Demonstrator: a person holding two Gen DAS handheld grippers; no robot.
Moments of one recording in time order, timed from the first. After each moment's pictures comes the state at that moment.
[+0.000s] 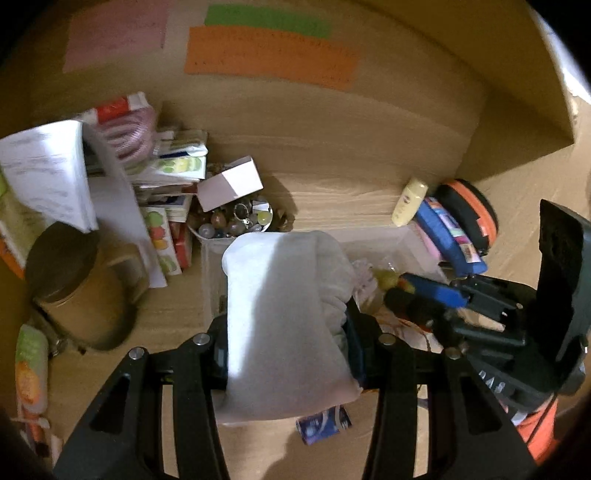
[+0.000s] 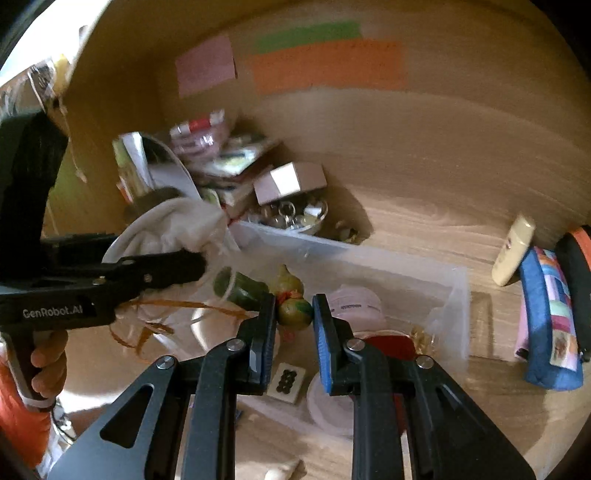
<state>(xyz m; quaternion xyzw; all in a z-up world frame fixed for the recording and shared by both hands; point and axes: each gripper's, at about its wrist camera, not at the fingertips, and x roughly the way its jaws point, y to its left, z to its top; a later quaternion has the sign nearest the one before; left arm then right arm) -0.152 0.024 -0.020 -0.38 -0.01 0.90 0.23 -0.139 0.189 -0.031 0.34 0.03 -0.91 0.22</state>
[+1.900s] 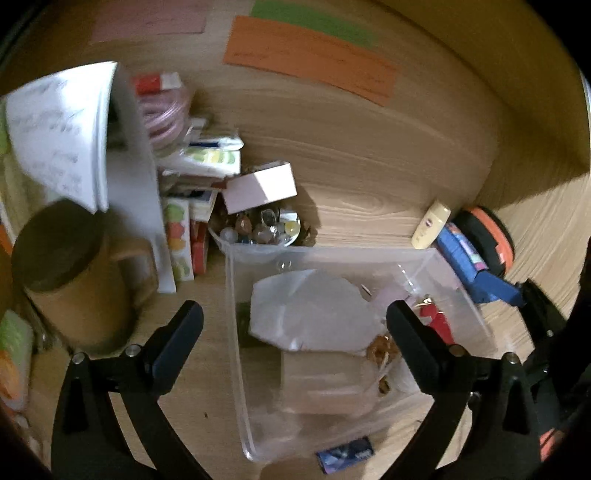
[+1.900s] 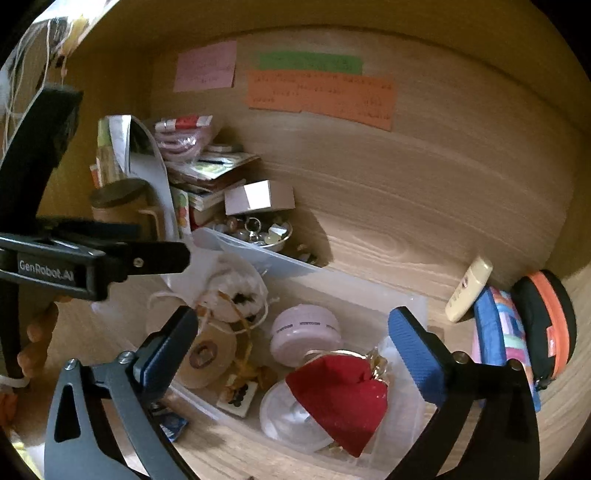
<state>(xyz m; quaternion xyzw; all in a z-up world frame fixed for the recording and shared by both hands) -0.174 -0.007 -0.042 -0.36 -0.07 0.91 0.21 -0.121 0.188 -0.028 0.27 0.10 -0.94 0.15</state>
